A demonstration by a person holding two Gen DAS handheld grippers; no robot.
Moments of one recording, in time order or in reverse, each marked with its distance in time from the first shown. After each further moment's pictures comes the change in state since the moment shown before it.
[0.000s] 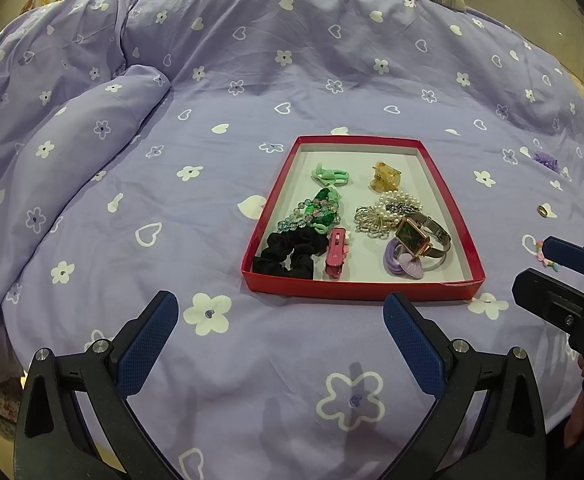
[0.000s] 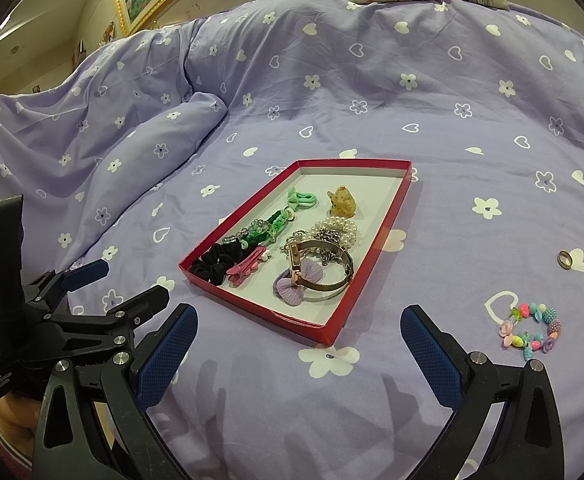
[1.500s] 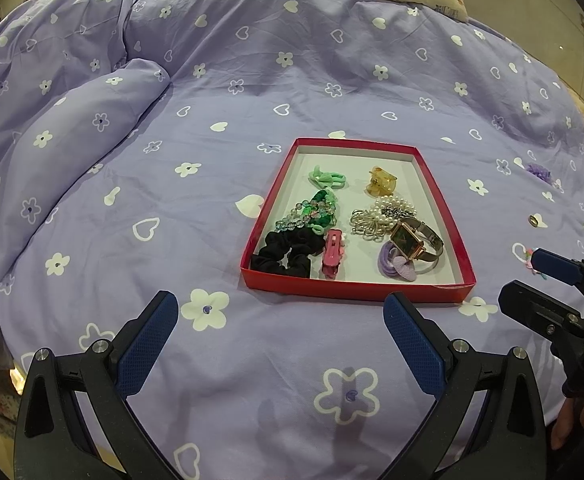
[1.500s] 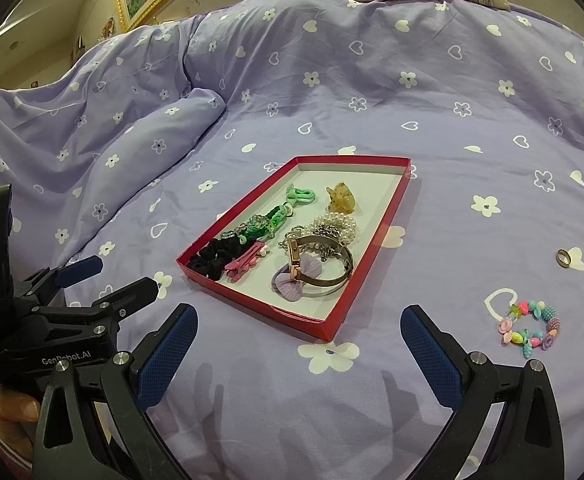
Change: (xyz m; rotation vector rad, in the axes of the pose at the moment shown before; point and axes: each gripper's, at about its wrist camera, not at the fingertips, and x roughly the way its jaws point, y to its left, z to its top) left arm -0.004 0.005 -0.002 -0.034 0.000 -0.036; right arm 0.002 -0.001 -0.001 -0.006 0.006 -0.007
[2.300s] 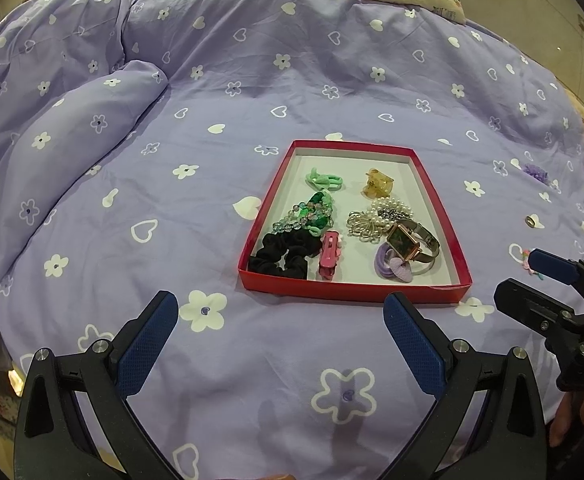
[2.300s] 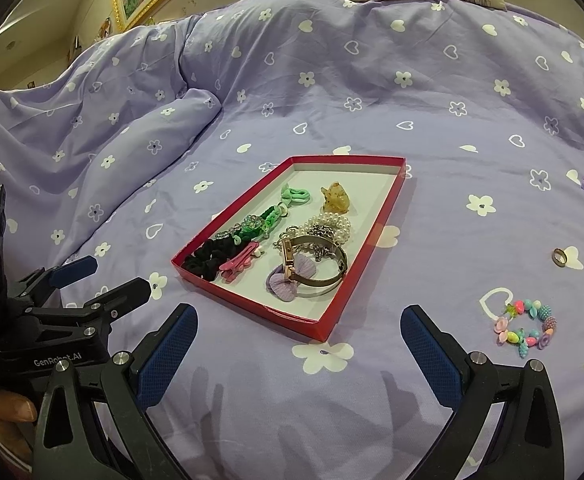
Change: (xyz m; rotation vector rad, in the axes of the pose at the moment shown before) left arm -0.003 -0.002 0.001 0.000 -0.006 -0.006; right arm 0.000 -0.003 0.001 0.004 0.002 -0.016
